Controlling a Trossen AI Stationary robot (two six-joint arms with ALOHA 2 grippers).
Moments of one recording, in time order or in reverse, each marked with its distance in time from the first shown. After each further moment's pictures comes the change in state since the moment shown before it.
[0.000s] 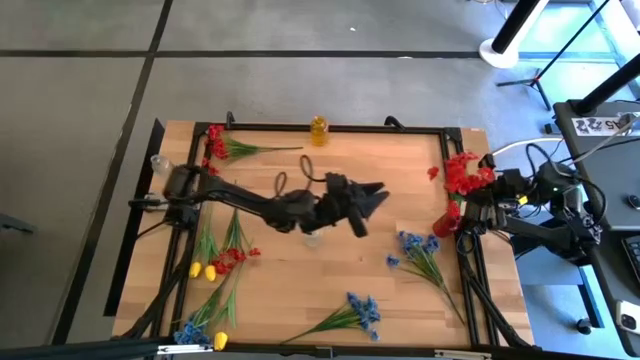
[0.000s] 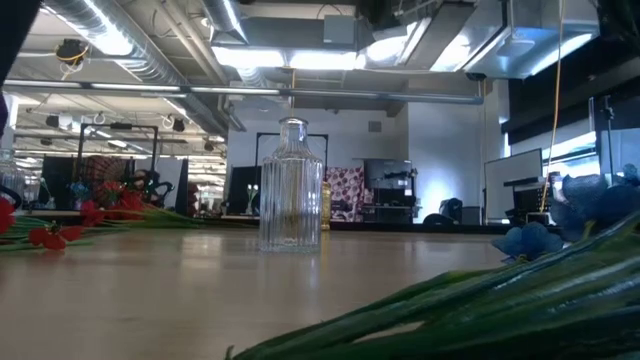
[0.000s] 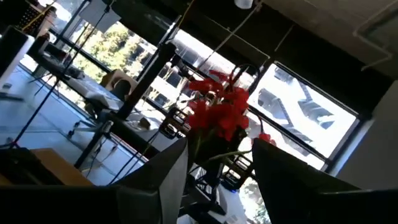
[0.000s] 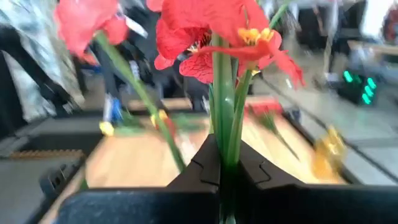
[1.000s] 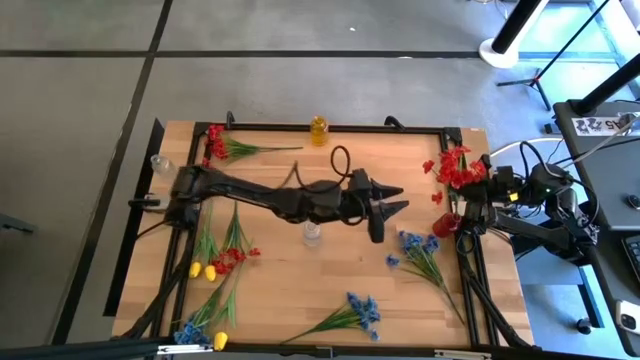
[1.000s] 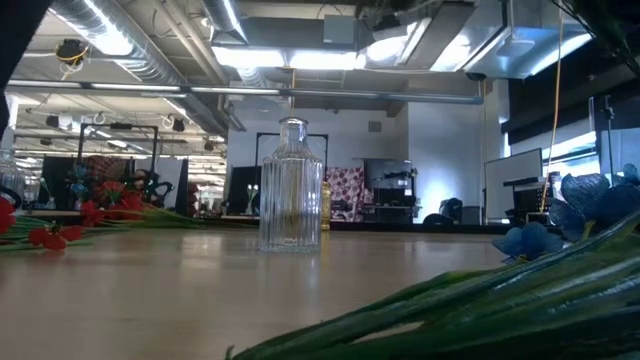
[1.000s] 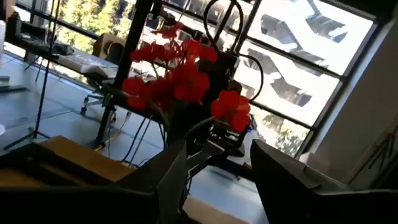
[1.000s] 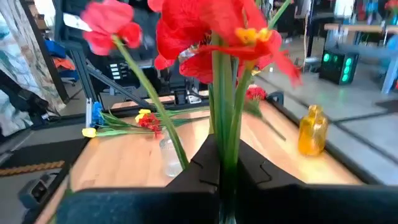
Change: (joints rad) left arm 0.032 -0.004 0.240 -0.519 0.163 0.123; right arm 0.000 -0.023 -0.051 0.003 0.081 0.097
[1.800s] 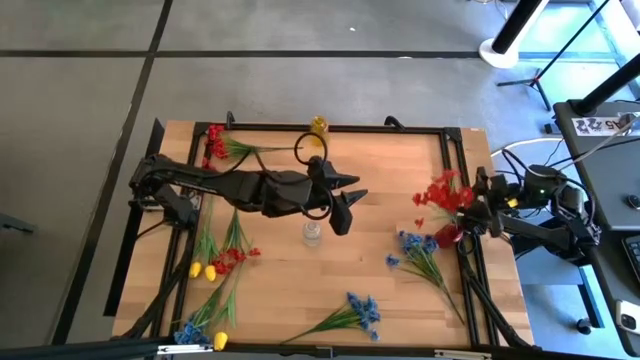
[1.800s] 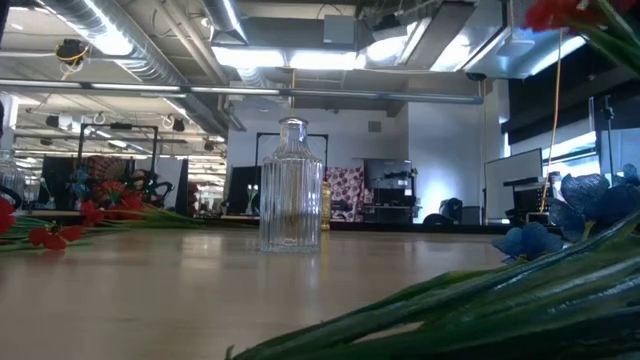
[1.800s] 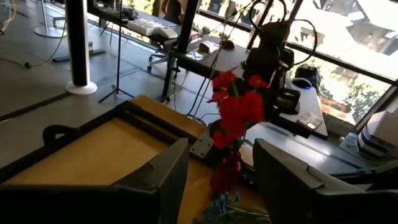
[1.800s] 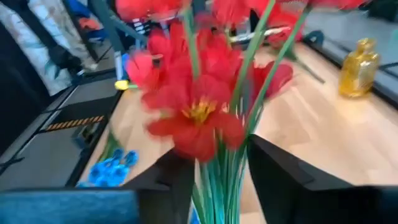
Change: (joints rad) left arm -0.069 -0.286 -0.001 -0.606 -0.214 -0.058; right arm 0.000 0.007 0.068 -0.280 -0.147 0.003
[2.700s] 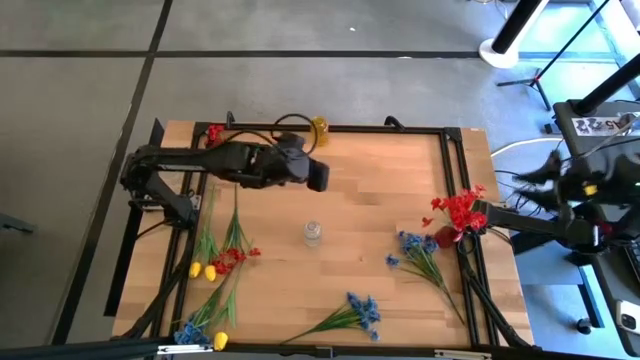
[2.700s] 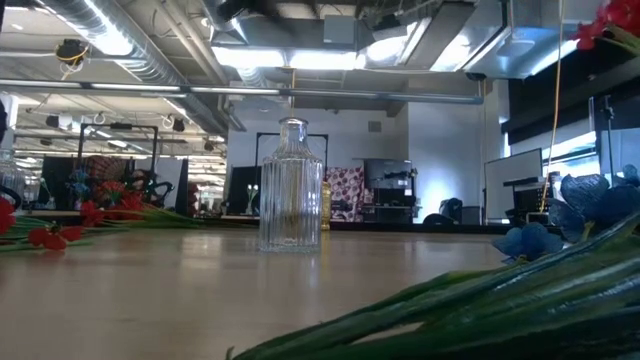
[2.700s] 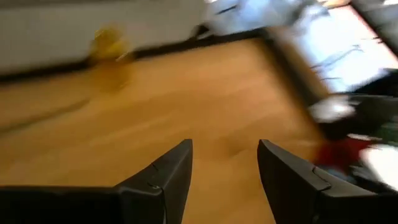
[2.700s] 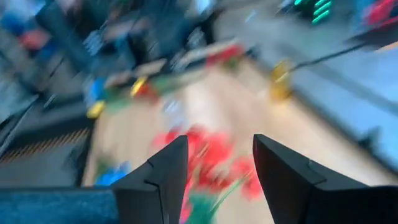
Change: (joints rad) left arm 0.184 -0.096 0.000 -0.741 -0.031 -0.656; right arm 0.000 0.289 0.737 -0.415 0.273 0.073
